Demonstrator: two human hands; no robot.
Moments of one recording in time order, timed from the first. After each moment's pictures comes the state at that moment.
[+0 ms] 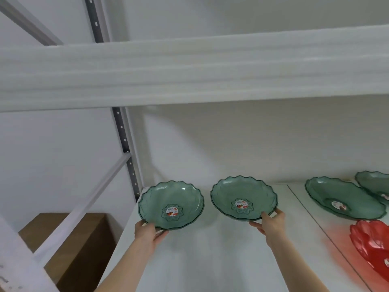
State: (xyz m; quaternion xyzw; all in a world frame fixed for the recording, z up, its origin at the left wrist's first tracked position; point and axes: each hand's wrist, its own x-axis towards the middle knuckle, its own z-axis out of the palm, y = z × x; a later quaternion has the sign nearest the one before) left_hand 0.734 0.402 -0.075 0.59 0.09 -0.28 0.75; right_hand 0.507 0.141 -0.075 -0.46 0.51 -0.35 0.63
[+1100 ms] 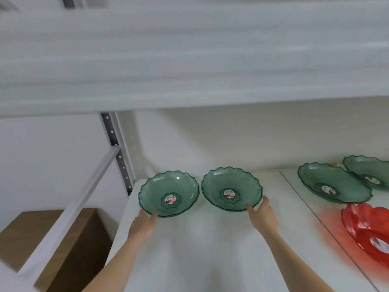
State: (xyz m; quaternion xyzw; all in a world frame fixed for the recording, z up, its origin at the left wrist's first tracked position) left_hand 0.766 0.401 -0.079 0.91 -0.15 -0.20 0.32; right_hand 0.520 0.159 -0.078 -0.71 0.58 -0.18 0.36
